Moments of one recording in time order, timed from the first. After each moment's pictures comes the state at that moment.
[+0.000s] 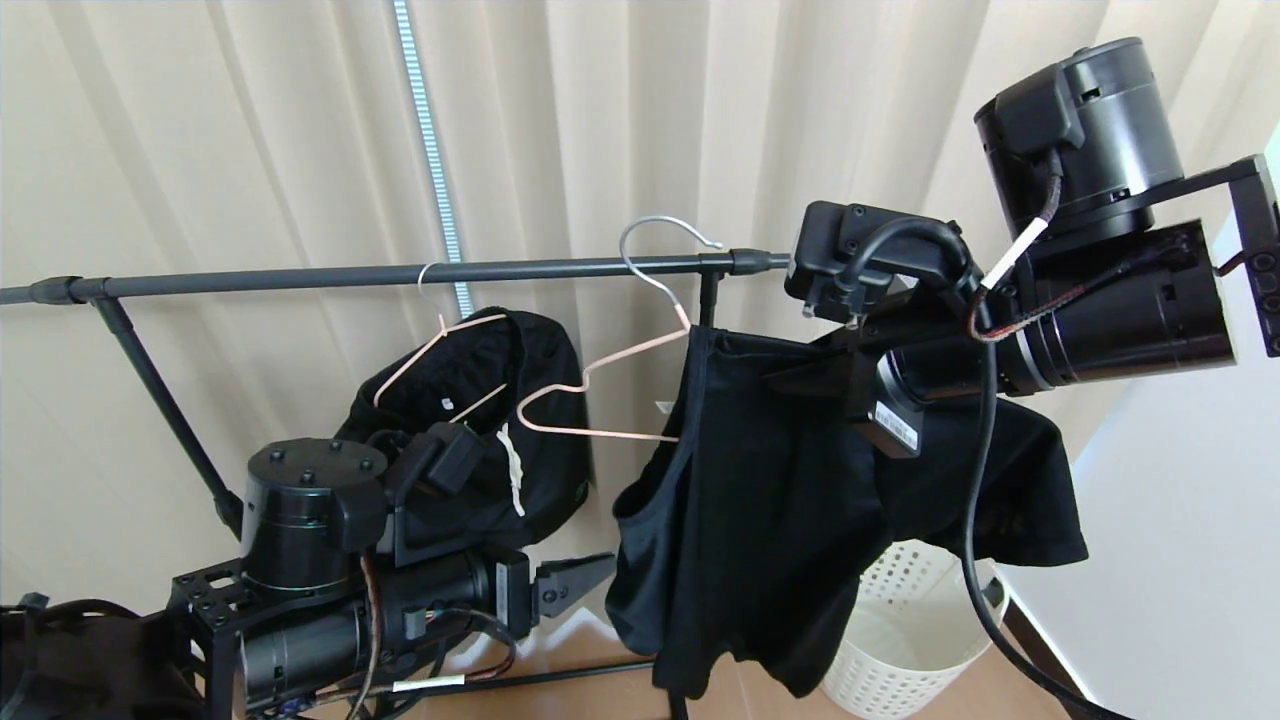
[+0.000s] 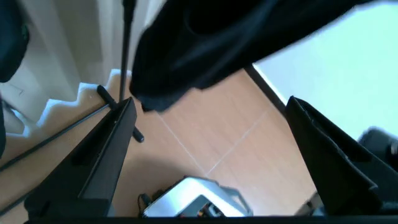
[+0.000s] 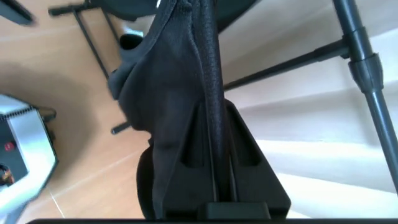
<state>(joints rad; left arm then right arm) -0.57 1.70 -0.46 -0.81 -0.21 -0.31 0.63 1.69 -1.47 0.39 0.09 -0.68</state>
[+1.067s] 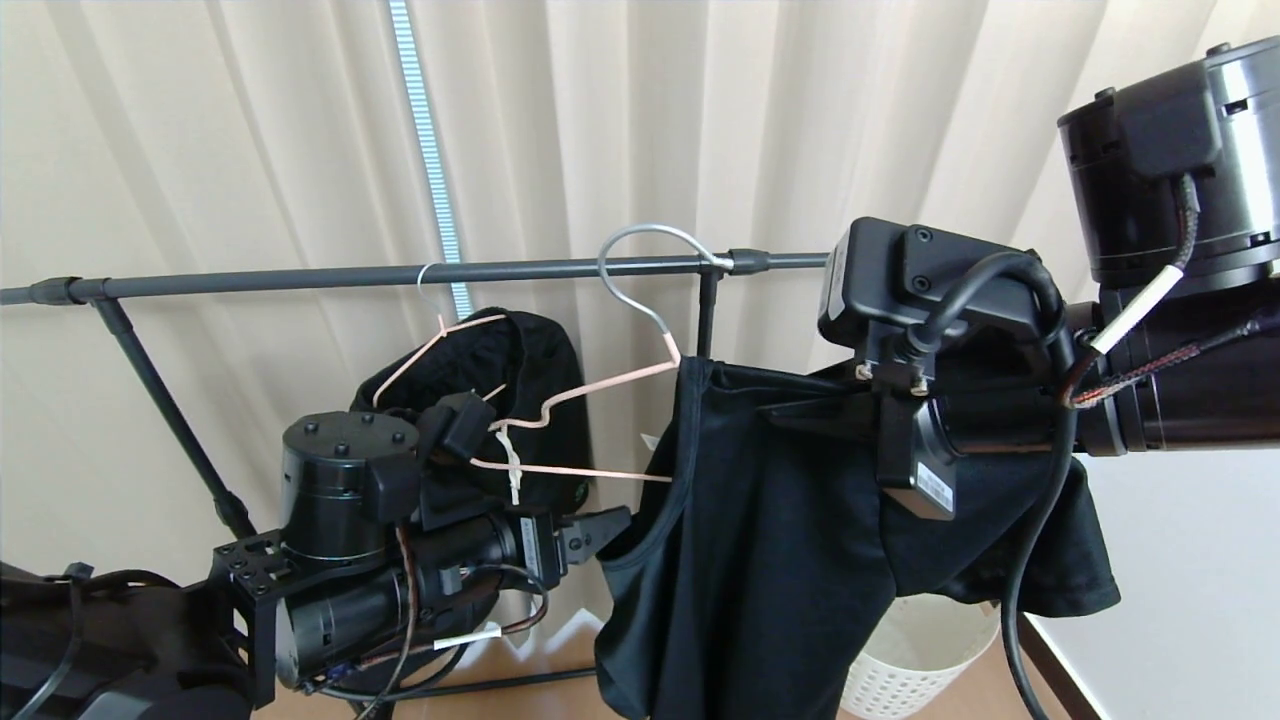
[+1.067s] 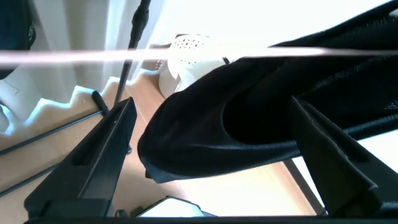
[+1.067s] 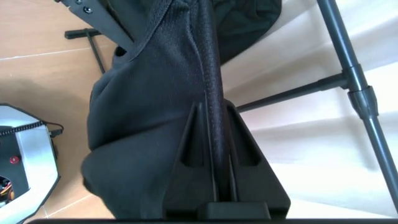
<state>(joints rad) -0.59 1.73 -0.54 -0.81 -0.11 -0.41 0.73 1.57 -1.30 0.28 0.09 -0.68</state>
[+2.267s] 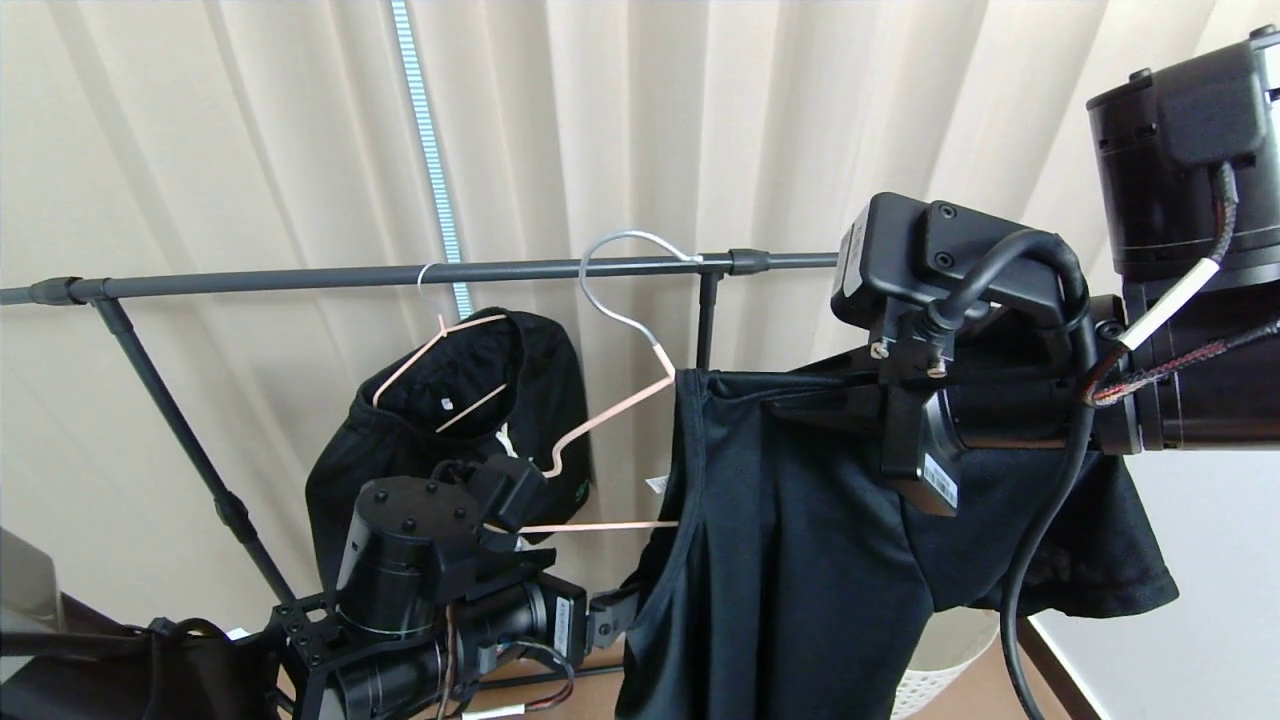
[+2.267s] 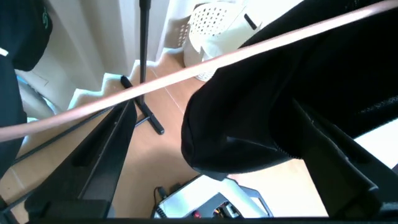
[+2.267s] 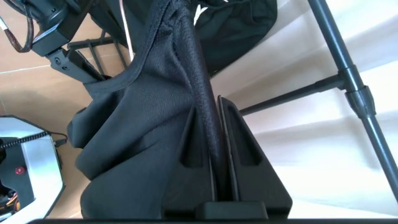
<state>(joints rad) -0.70 1.81 -0.46 -0.87 -0.01 -0.27 0.74 1.55 -1.29 0.24 0.09 -0.63</state>
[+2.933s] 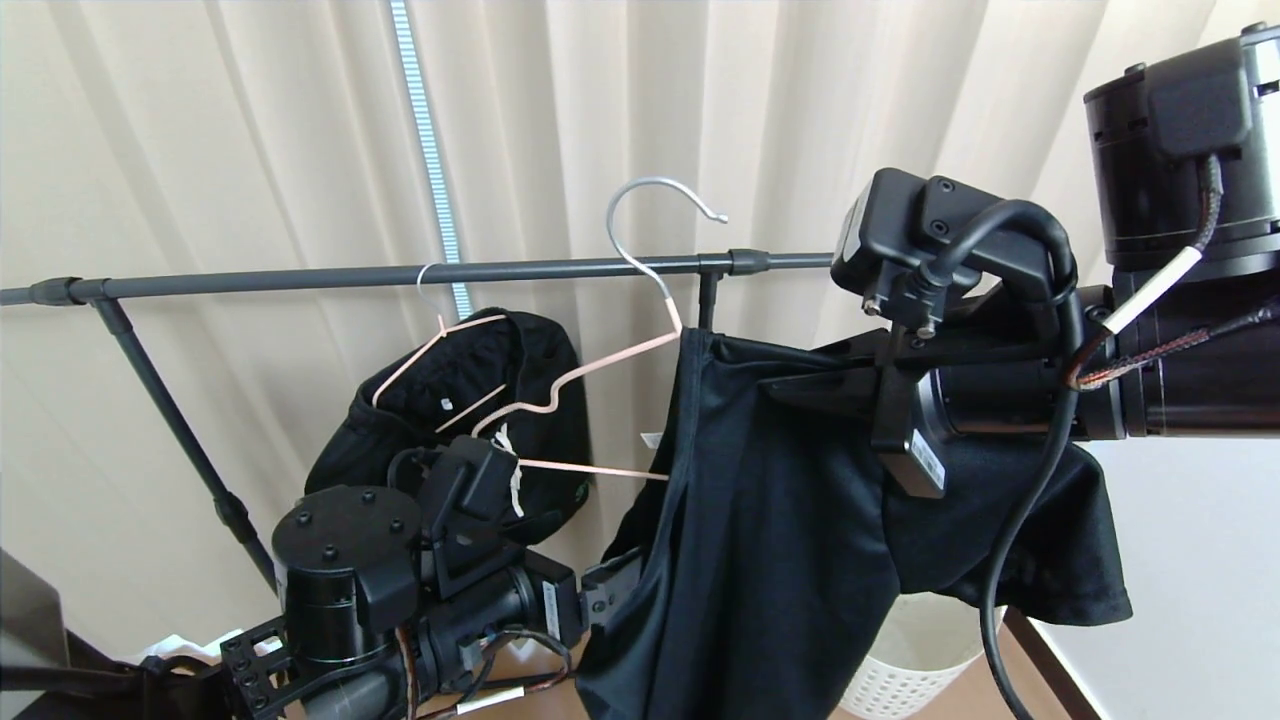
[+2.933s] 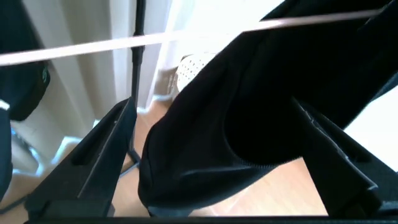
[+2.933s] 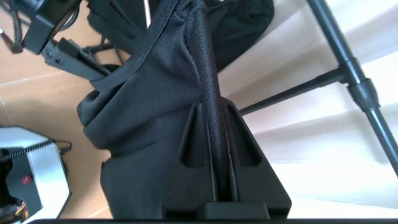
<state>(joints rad) -0.70 1.81 -0.36 -1.20 -0.01 -0.27 0.72 1.56 -1.29 0.21 0.09 -0.55</state>
